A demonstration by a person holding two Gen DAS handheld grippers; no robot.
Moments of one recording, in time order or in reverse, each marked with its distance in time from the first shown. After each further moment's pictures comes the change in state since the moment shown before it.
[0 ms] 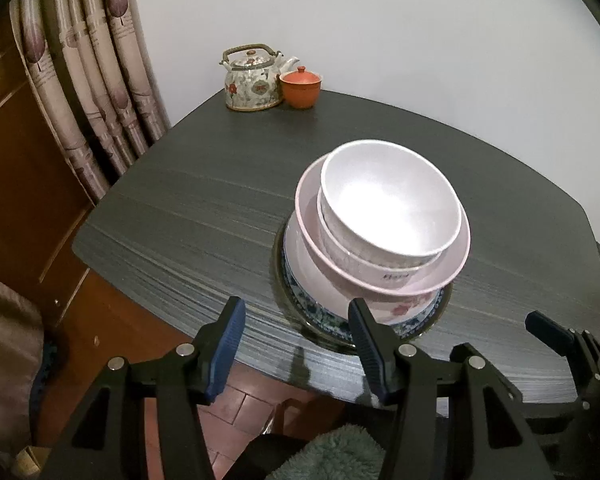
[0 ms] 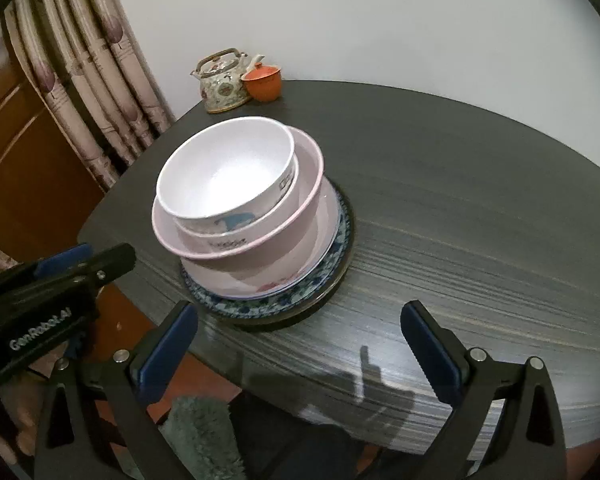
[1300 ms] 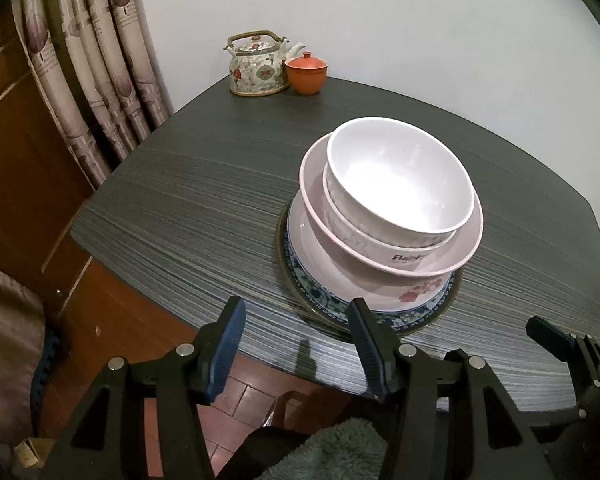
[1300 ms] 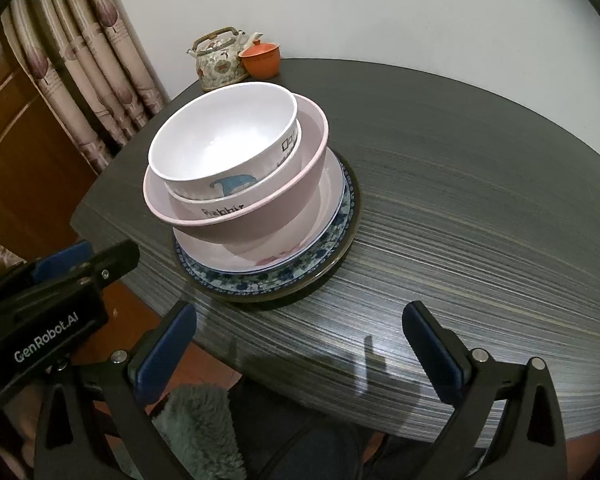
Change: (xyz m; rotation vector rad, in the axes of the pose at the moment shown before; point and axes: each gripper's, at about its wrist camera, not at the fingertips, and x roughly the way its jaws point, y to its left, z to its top) left arm 0.010 0.003 -0.009 -0.014 0.030 0.014; right arm 0.013 0.006 -0.014 0.002 0.059 -0.024
